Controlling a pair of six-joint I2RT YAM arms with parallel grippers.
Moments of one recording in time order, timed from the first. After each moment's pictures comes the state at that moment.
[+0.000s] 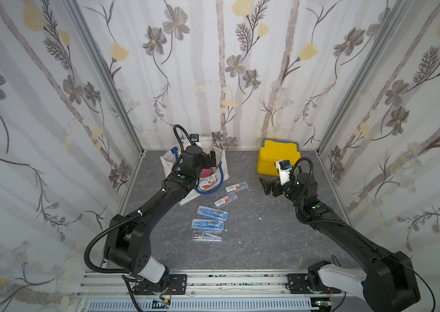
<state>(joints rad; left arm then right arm) -0.43 1.50 1.17 0.04 -0.22 -0.24 0.40 1.18 0.74 0.19 -0.18 -0.02</state>
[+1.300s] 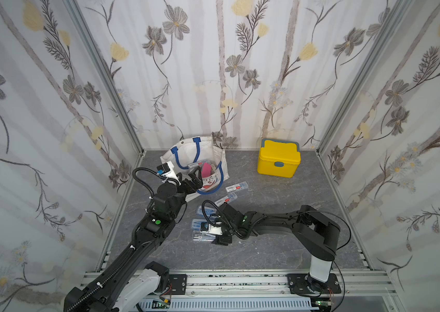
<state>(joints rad) -0.43 0.93 0.68 0.18 -0.19 -0.64 1.07 1.88 1.05 -0.11 -0.26 -0.50</state>
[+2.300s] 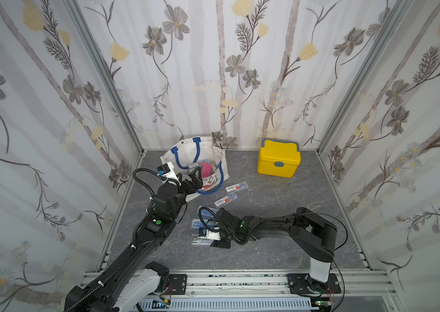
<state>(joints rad) -0.43 0.93 0.66 0.20 -0.19 -0.64 1.11 1.89 1.04 -0.10 -0.21 -0.46</state>
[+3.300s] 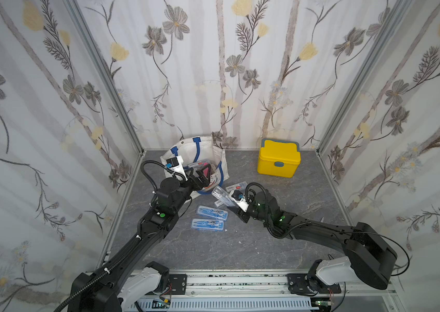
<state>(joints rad) -0.43 1.05 0.72 0.31 0.06 -0.66 0.80 1.39 0.69 0.37 -0.12 -0.22</state>
